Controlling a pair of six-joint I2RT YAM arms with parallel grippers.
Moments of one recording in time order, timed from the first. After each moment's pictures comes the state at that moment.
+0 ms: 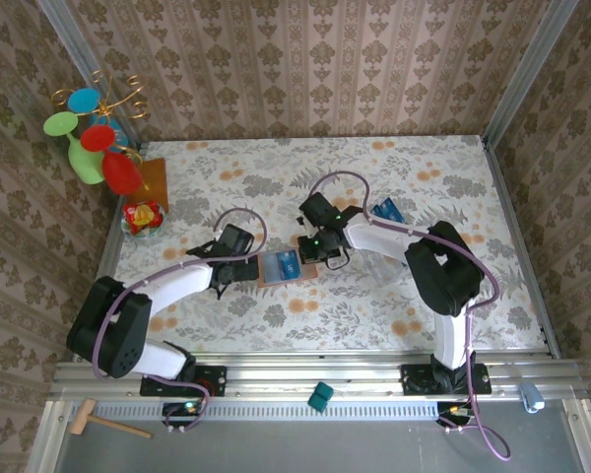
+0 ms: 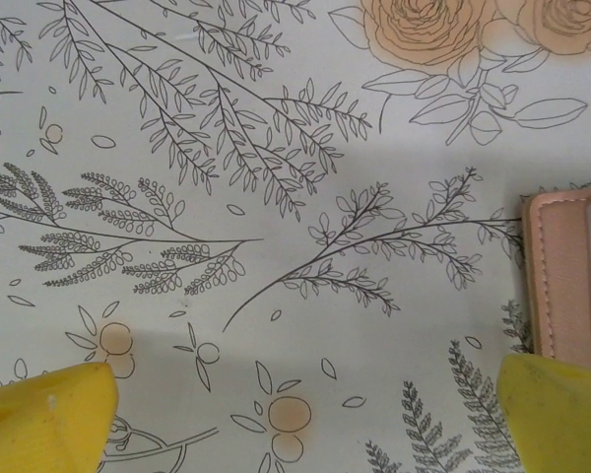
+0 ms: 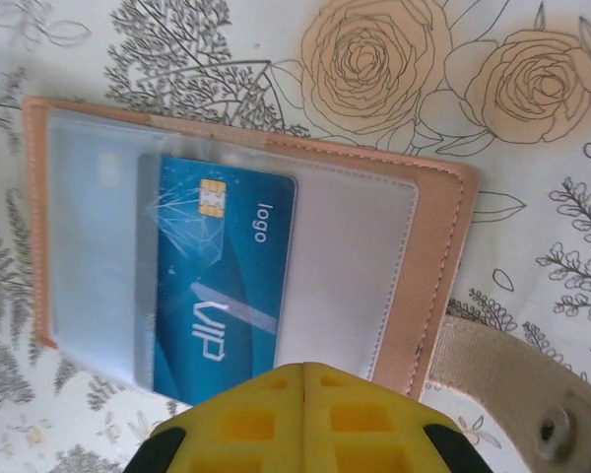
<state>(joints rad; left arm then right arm) -0.55 1.42 0.68 -0.42 -0.29 -0.51 0.66 1.94 1.33 -0.56 -0.20 0.44</state>
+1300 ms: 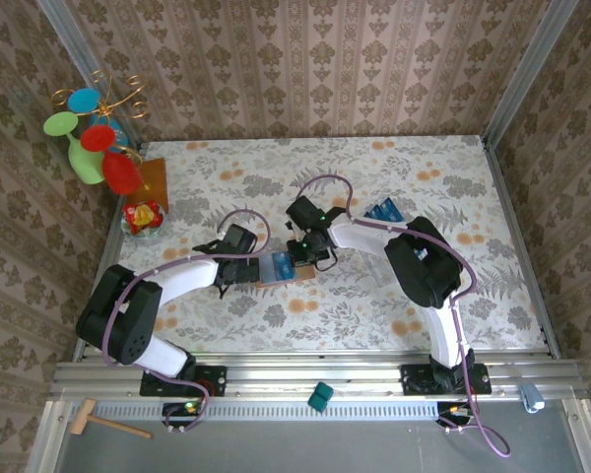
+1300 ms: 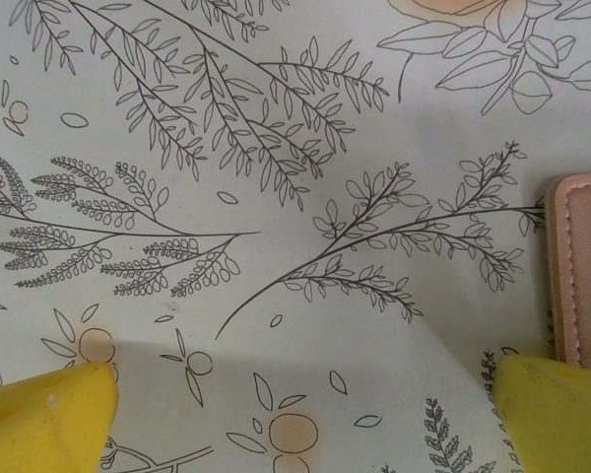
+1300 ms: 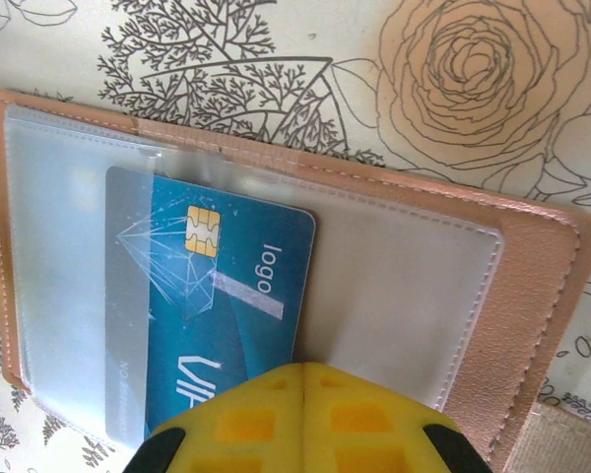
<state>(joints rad) -0.55 1.49 0.70 -0.42 -0.29 -0.50 0.71 2.06 1.44 -0.58 -0.22 0.45</state>
